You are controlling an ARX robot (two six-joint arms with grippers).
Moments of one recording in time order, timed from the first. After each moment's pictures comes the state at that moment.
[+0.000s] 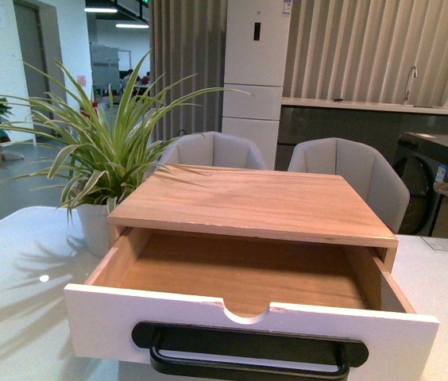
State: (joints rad) left arm 0.00 0.16 0.01 0.16 0.00 -0.01; right arm 0.00 0.01 0.02 0.00 0.00 0.00
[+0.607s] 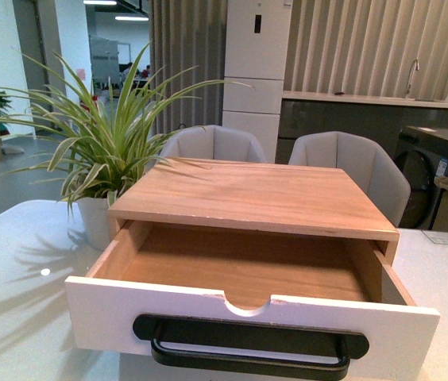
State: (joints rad) left arm 0.00 0.01 0.01 0.00 0.00 -0.01; right arm 0.00 0.01 0.02 0.00 0.00 0.00
